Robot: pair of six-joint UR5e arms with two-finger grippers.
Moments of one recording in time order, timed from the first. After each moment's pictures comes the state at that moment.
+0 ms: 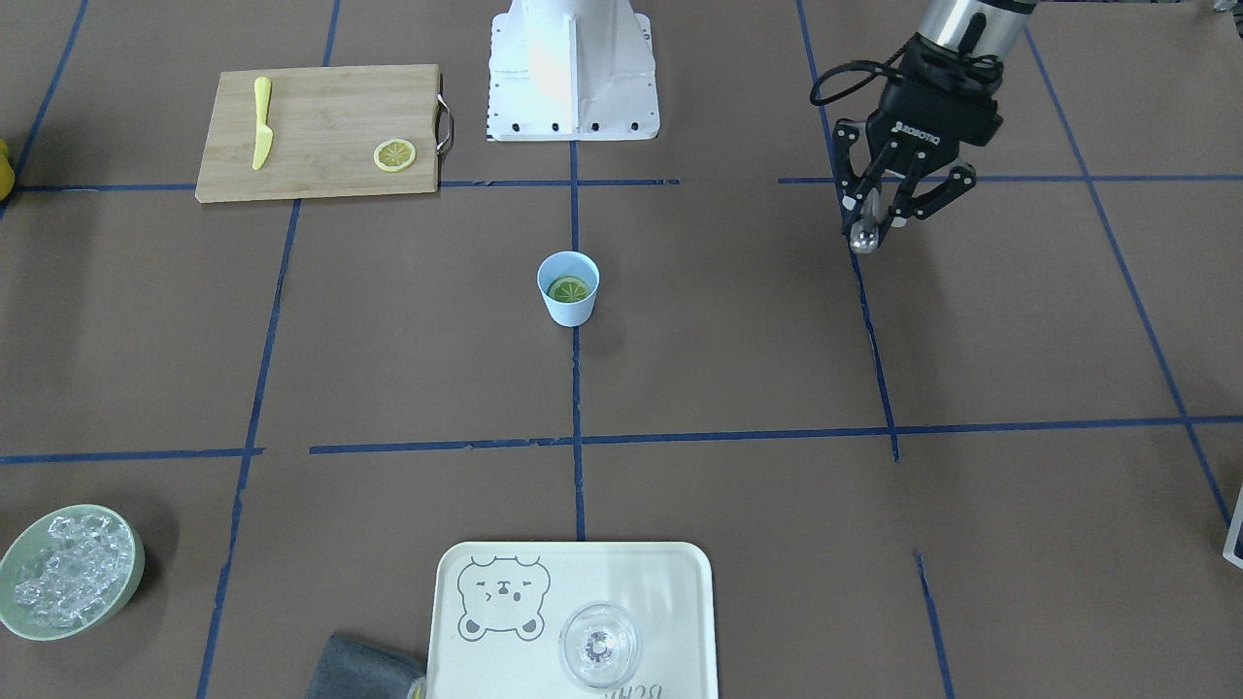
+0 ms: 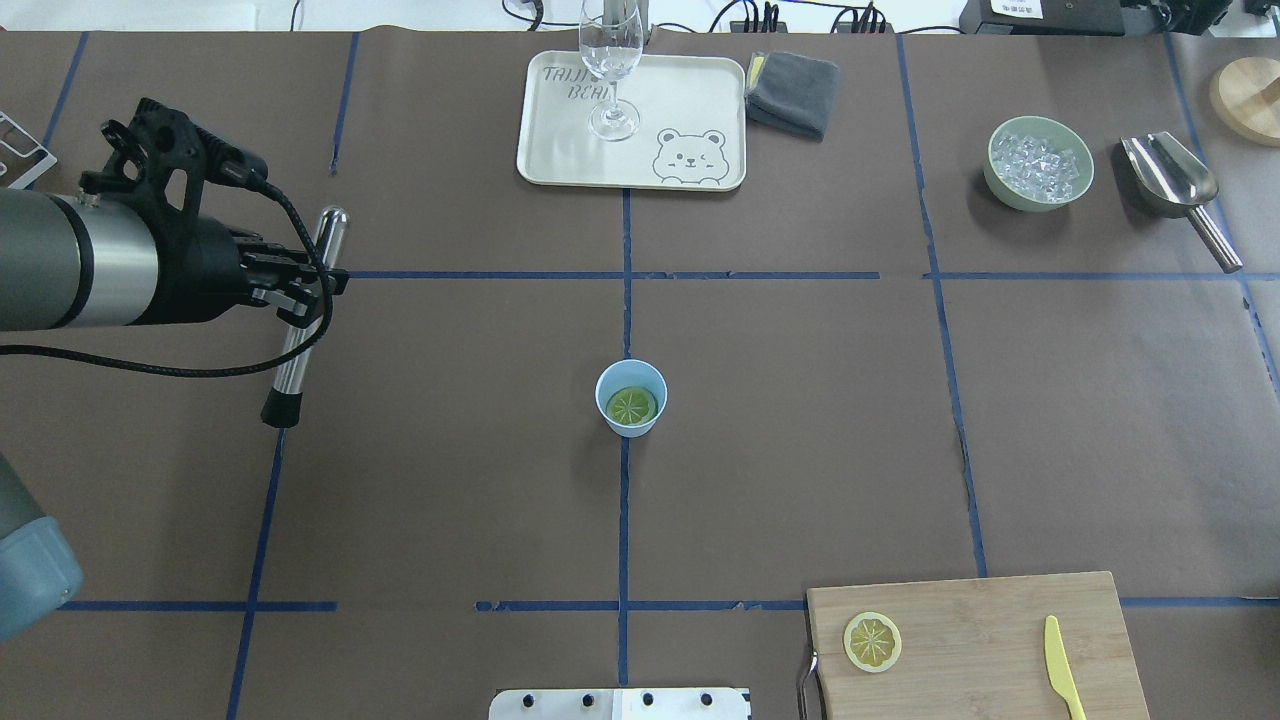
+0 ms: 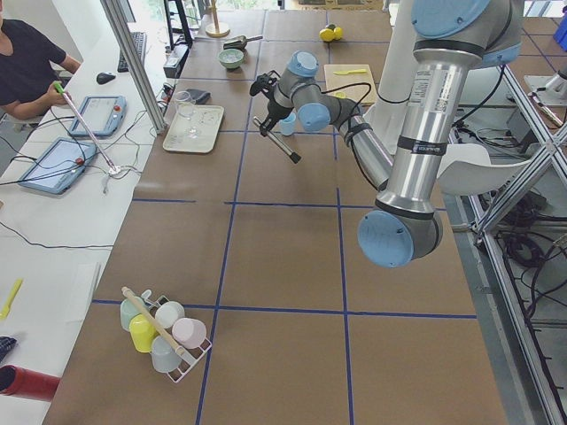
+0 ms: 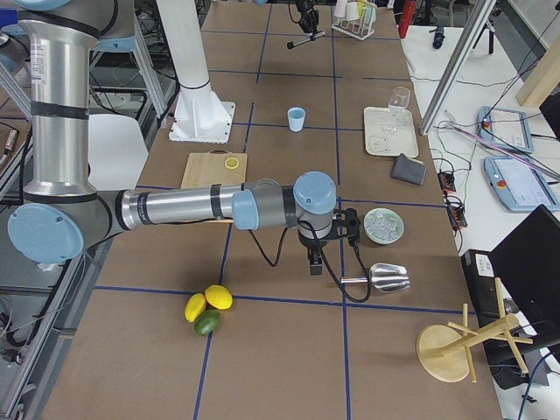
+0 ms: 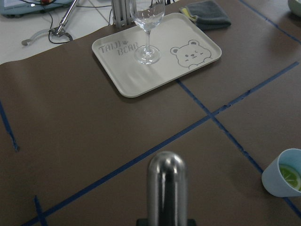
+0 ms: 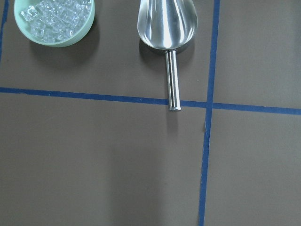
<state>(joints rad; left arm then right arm) -0.84 -1.78 -2.16 -1.74 -1.92 -0.64 1.54 -1.65 1.79 -1.54 2.43 0.07</state>
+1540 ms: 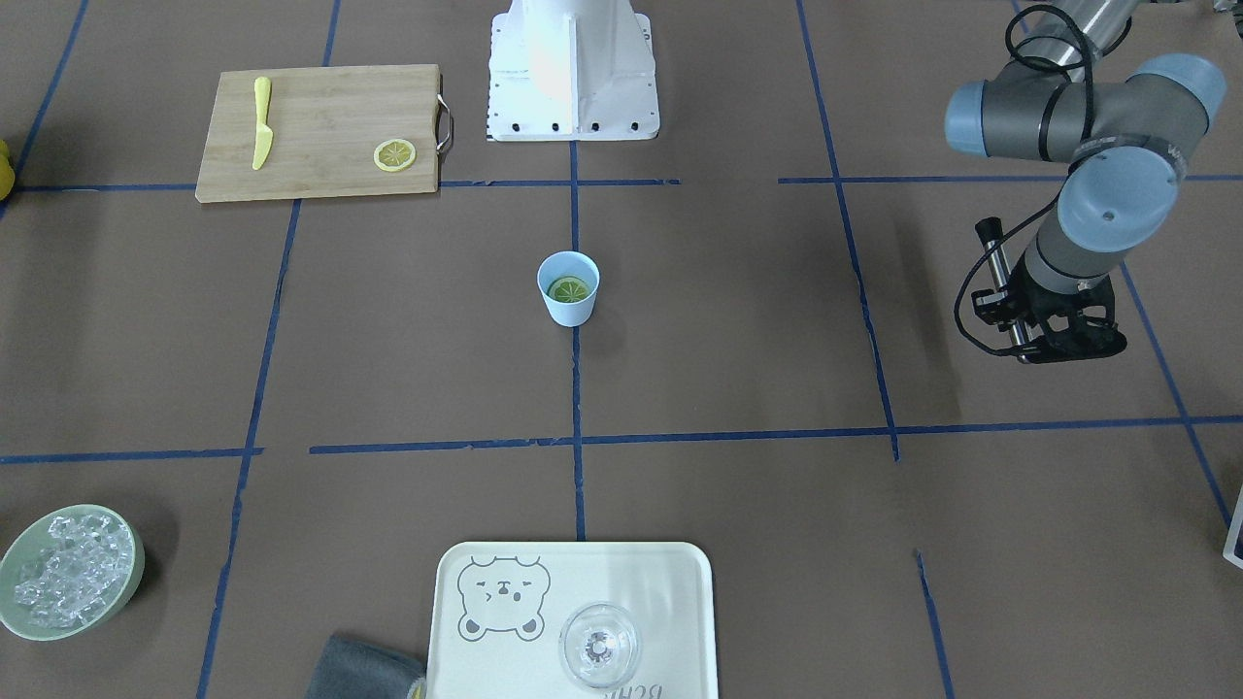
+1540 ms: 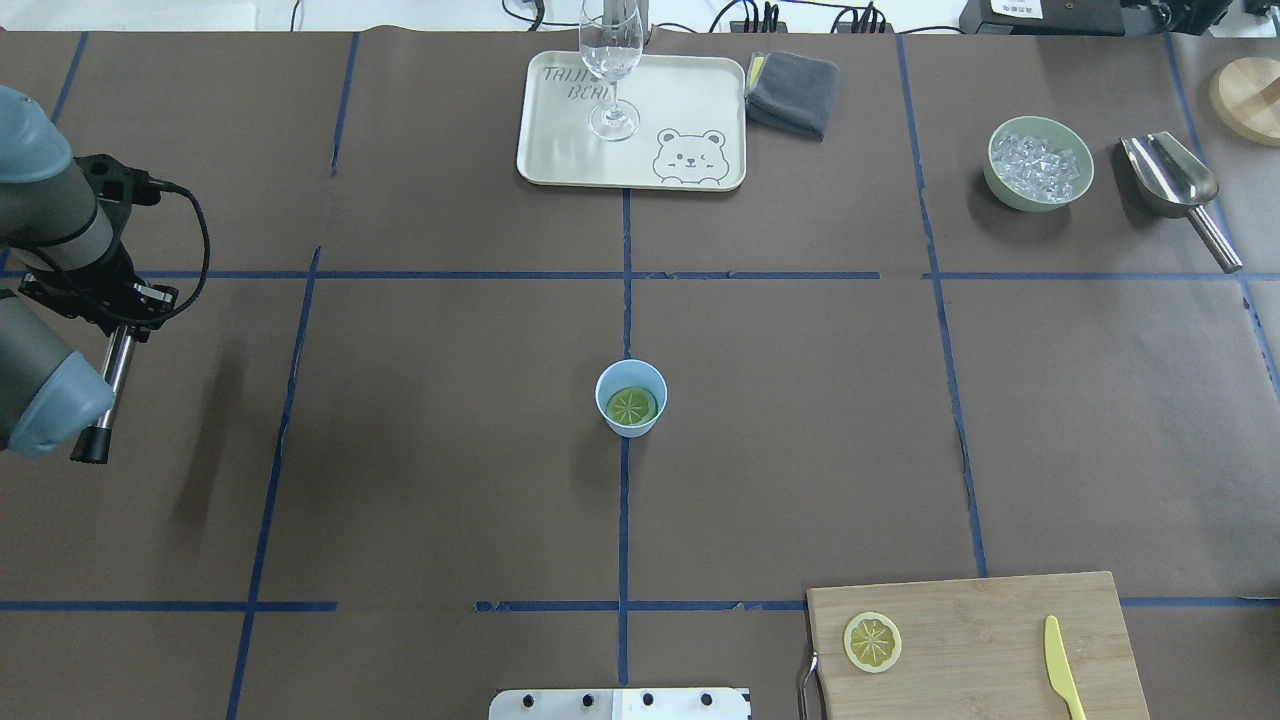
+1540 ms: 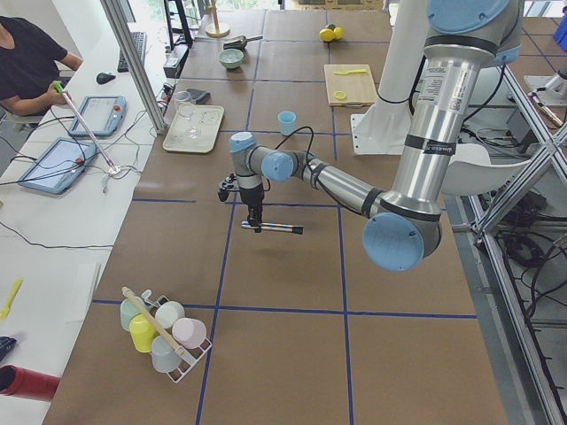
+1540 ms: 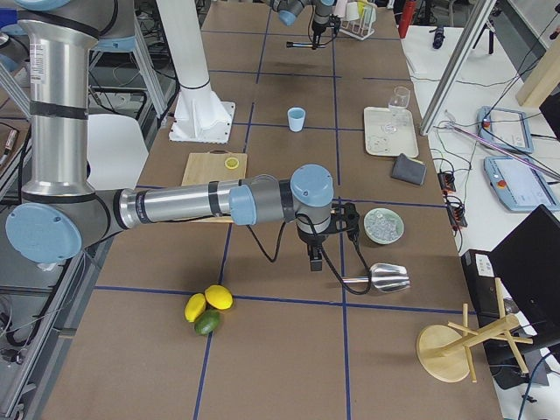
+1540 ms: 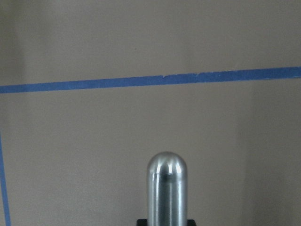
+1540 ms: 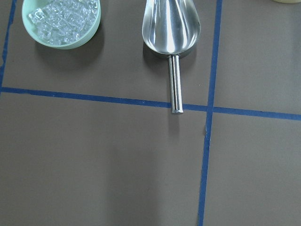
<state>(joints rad) -0.92 -1.80 -1.71 -1.44 -2.02 -0.63 1.54 -1.66 1.82 -1.54 2.41 0.07</state>
